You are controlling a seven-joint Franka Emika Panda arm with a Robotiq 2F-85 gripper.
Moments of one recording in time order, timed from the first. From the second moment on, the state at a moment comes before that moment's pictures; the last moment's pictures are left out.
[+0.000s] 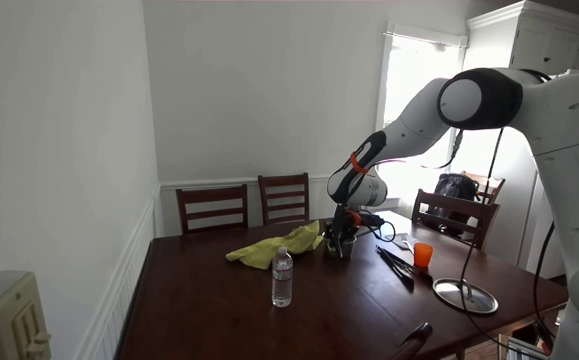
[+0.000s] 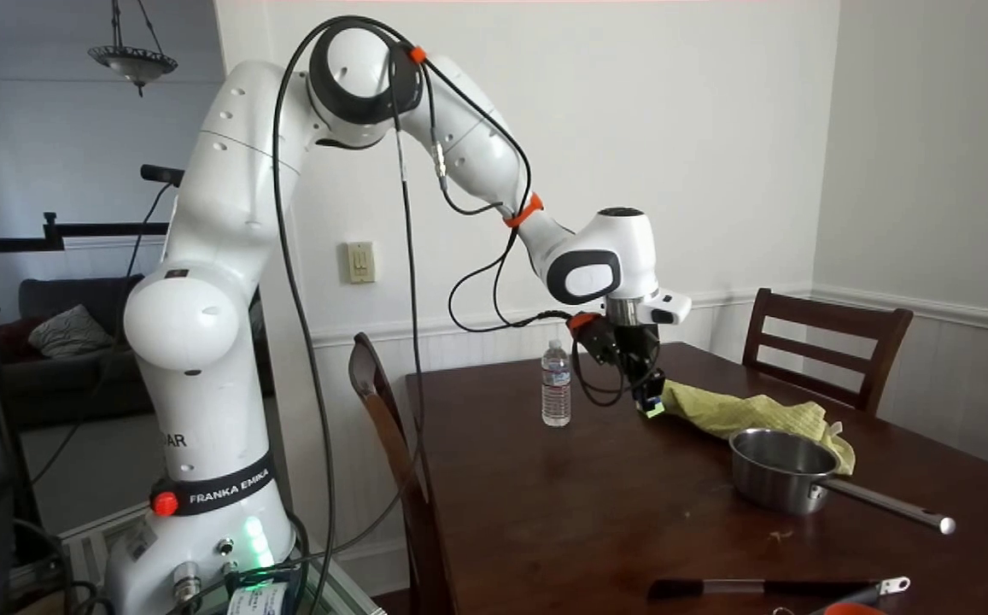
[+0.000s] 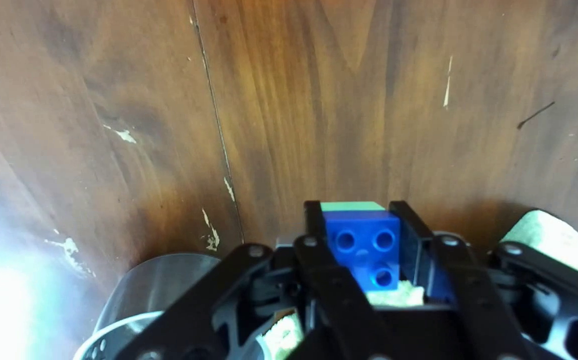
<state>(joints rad) -0.31 0.44 -0.14 -2.02 0.35 2.69 -0.07</state>
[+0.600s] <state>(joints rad) -0.46 0.50 -0.11 -1.81 0.49 2.75 -0.03</state>
